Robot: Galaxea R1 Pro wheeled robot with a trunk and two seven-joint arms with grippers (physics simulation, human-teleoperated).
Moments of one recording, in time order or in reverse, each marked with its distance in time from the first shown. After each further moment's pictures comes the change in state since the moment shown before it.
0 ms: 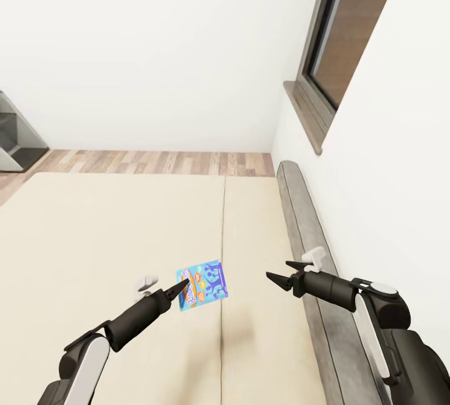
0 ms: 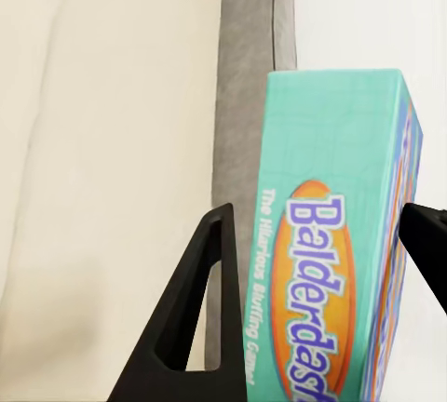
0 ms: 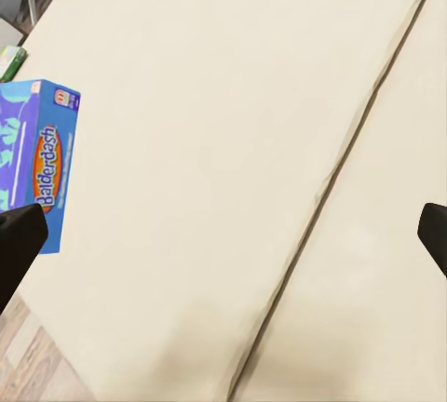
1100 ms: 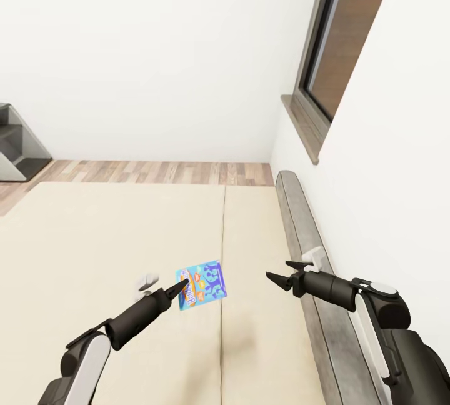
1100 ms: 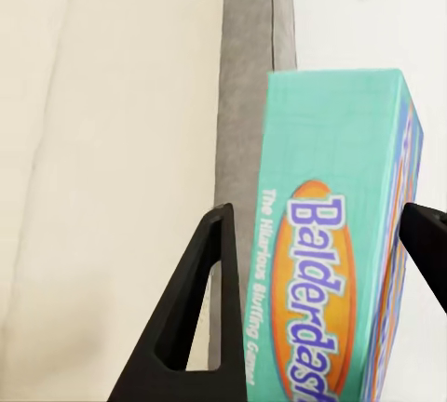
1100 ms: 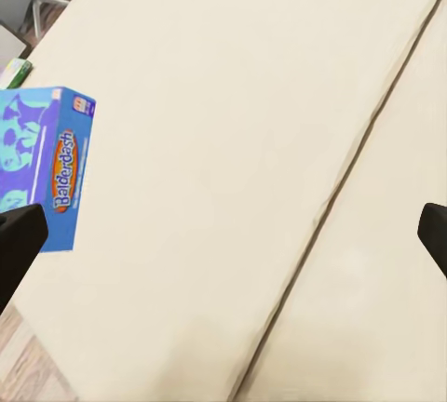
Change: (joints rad) left arm -0.008 -0.004 0.000 0.003 0.007 0.016 0.056; right arm 0.000 0.000 0.001 0.000 0.001 0.000 -0.001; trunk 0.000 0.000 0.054
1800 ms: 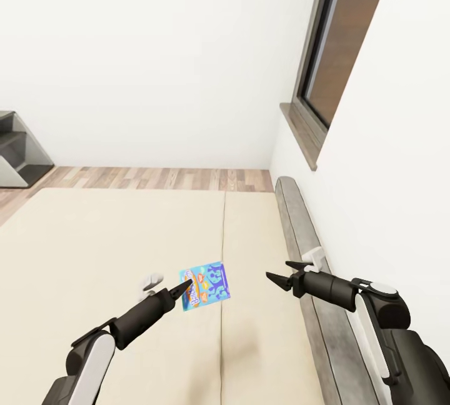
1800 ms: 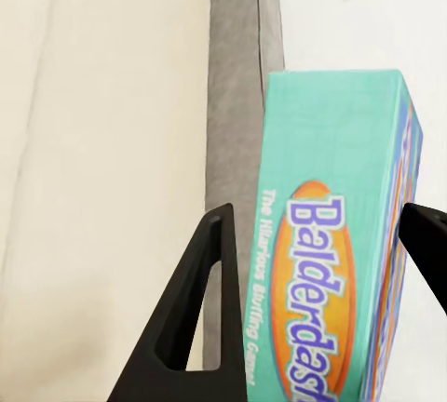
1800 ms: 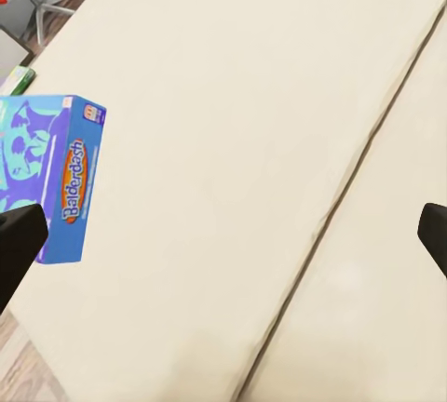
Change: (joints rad) left arm -0.004 -0.005 -0.029 -0.001 0.003 -0.002 0.029; right arm 0.000 0.000 0.000 0.000 0.000 0.000 0.000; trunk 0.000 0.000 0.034
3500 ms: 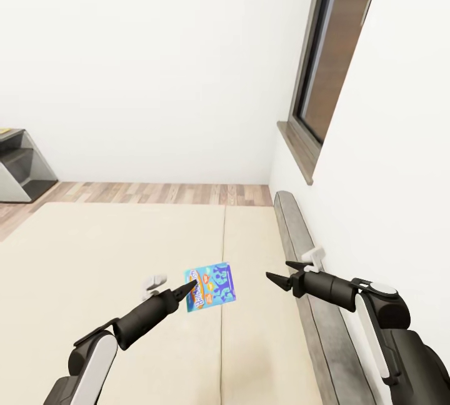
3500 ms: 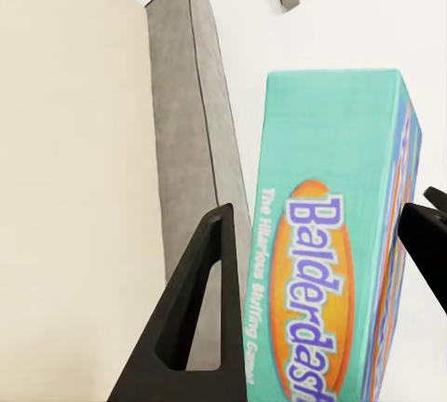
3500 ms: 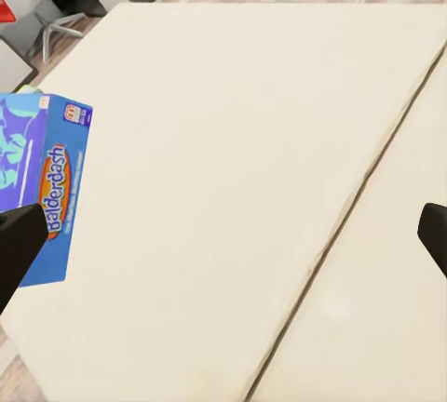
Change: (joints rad) left arm 0.002 0.010 -0.029 -0.004 -0.012 -0.013 -0.067; right arm 0.000 0.000 0.000 0.000 -0.001 0.000 0.000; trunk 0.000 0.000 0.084
